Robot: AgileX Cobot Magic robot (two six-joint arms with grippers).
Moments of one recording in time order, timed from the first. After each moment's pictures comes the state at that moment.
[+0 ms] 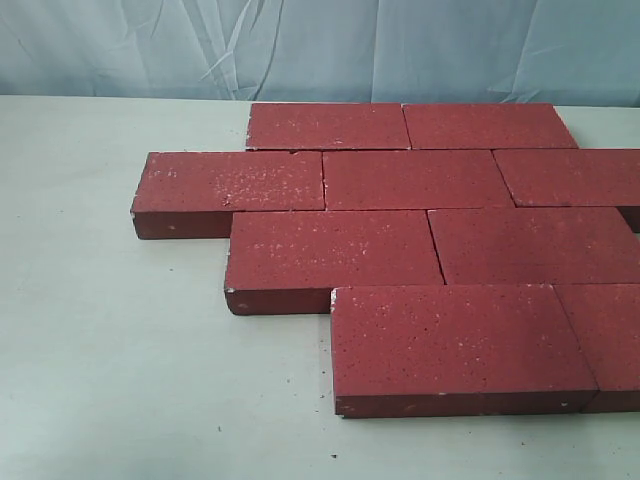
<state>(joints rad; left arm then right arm) -0.06 0.01 0.00 0.04 0.23 0.02 0.03 0.72 -0.50 -0.06 0.09 -0.16</state>
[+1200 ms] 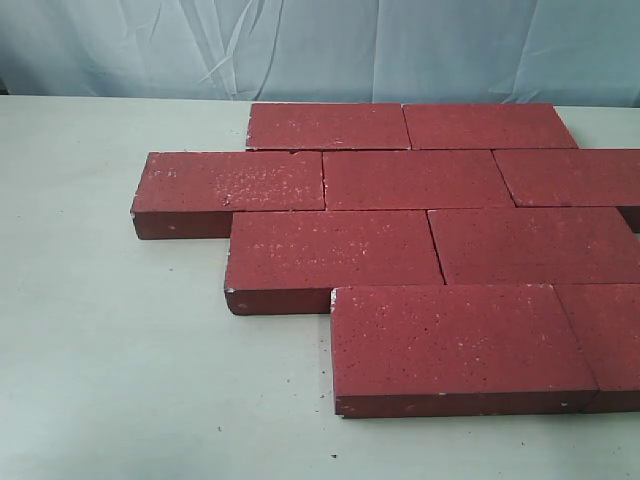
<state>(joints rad) -0.06 0.01 0.00 0.04 0.23 0.02 0.03 0.04 -0.03 -0.02 0.15 -0.02</state>
